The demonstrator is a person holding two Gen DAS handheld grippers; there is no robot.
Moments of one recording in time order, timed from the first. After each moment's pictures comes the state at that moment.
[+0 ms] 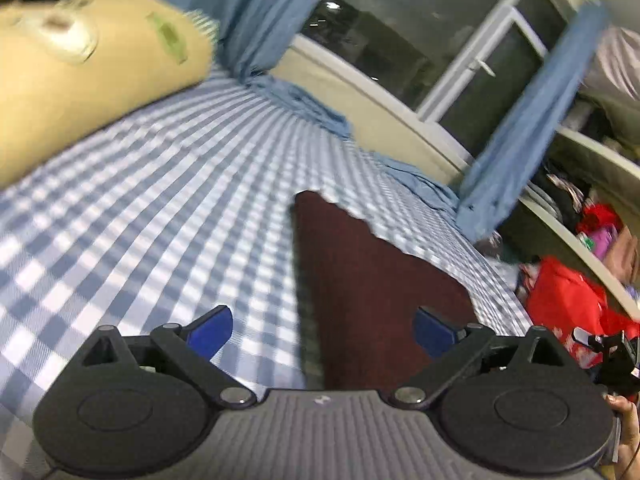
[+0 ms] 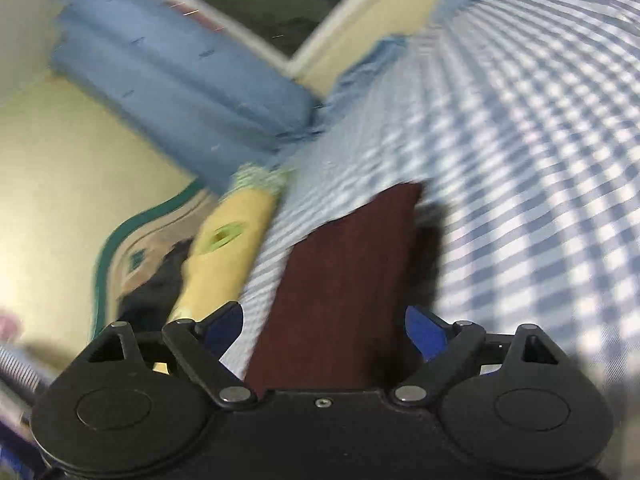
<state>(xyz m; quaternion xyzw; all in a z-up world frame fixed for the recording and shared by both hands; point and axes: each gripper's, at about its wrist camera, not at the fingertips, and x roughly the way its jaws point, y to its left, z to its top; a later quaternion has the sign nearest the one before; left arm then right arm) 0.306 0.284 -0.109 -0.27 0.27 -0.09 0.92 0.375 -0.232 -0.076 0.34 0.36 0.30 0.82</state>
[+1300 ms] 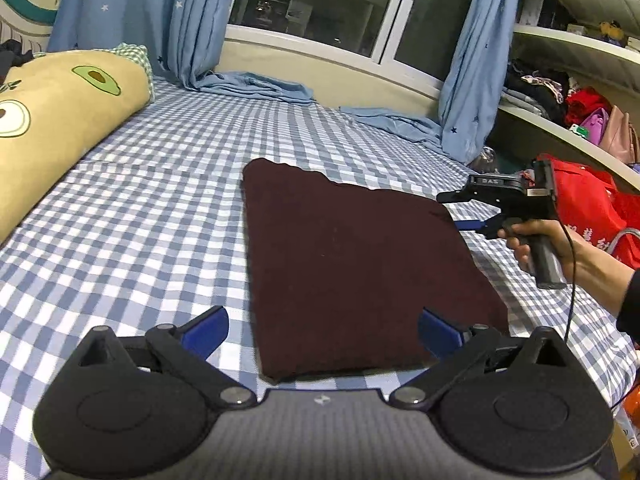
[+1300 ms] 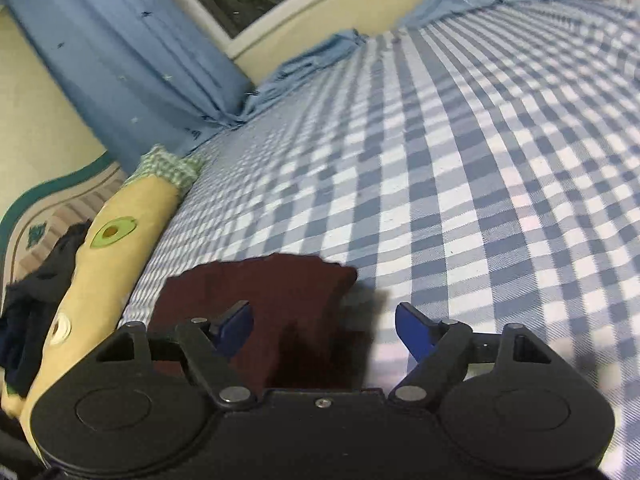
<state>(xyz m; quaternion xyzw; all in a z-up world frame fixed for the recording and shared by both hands) 0.269 0.190 -0.079 -0.12 0.31 -0.09 0.94 0.529 -0.181 -0.111 0.23 0.40 0.19 0.86</state>
